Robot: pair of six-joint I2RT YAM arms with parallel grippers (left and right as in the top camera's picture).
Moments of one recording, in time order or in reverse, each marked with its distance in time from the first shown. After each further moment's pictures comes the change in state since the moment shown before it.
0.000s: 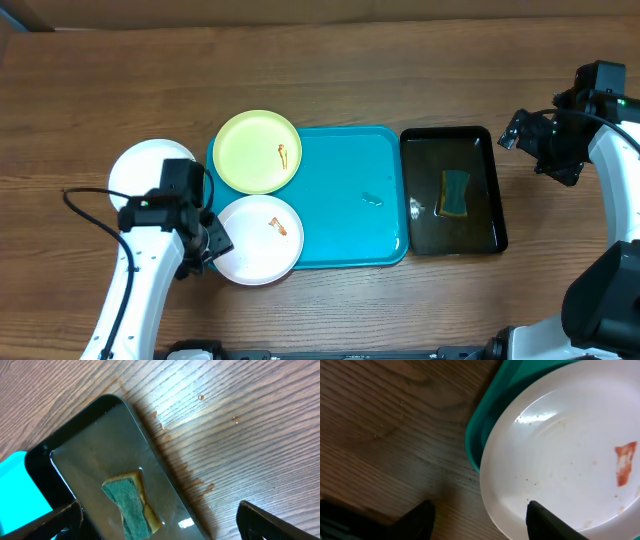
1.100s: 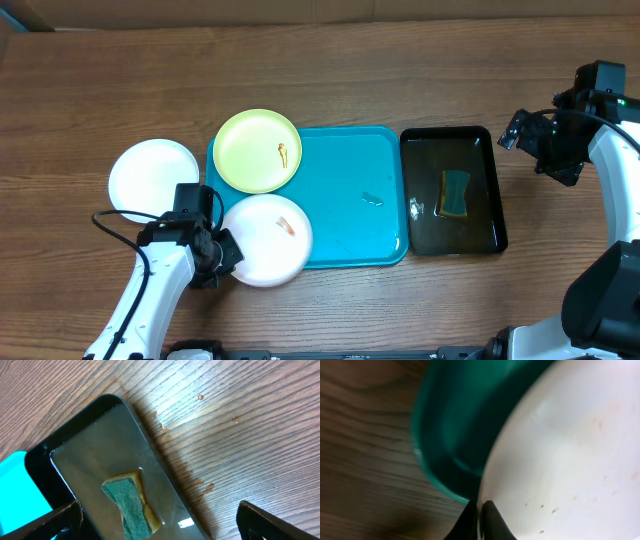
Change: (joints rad) left arm 0.000 0.011 -0.239 0.273 0.152 0.057; right arm 0.000 0.000 0.000 0.000 0.000 0.000
